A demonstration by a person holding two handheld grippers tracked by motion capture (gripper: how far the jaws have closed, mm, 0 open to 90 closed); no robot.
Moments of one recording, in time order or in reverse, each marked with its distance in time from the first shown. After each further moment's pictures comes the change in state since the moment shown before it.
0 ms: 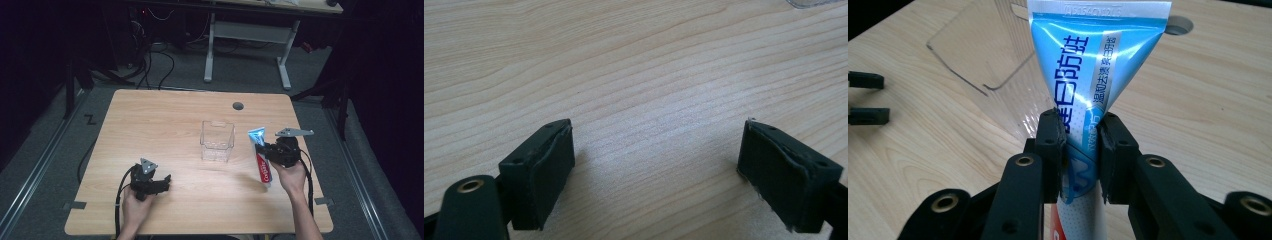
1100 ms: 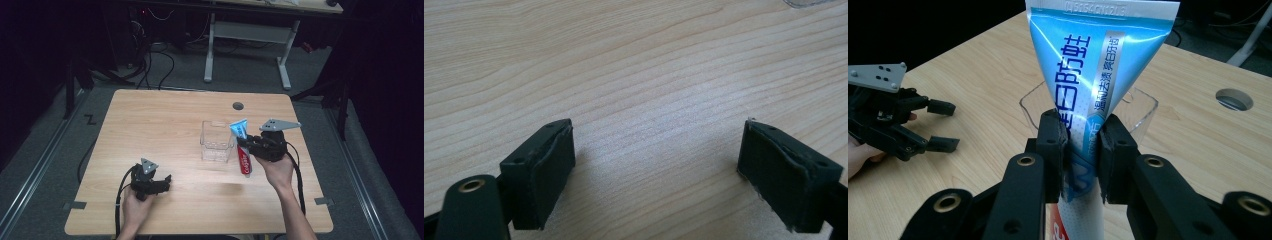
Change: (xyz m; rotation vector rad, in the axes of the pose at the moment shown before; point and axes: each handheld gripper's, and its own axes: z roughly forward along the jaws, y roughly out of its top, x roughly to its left) left arm -0.001 0.000 0.000 0.001 -0.007 0.007; right arm 0.051 0.043 -0.002 -0.087 0.118 -0.130
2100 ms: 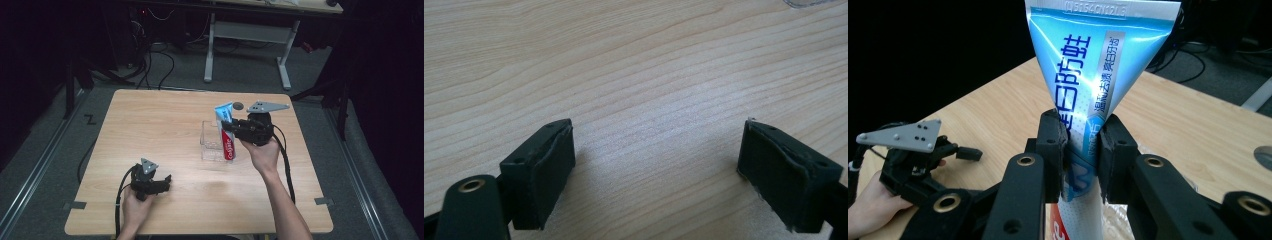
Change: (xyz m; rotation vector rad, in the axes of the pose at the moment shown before) left arm 0.000 0.000 0.000 0.001 -0.001 0.000; right arm 0.013 0.052 0.019 -0.078 0.071 -0.005
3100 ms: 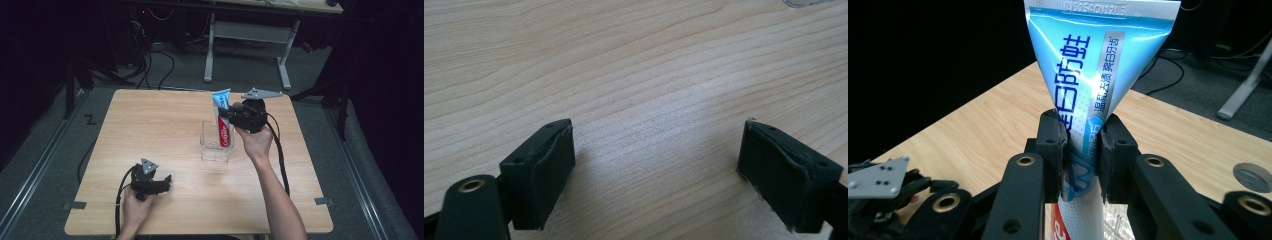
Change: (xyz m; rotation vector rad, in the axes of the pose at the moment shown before) left arm 0.000 0.000 0.000 0.000 0.000 0.004; right arm -0.013 0.021 0.023 -0.031 -0.068 0.039
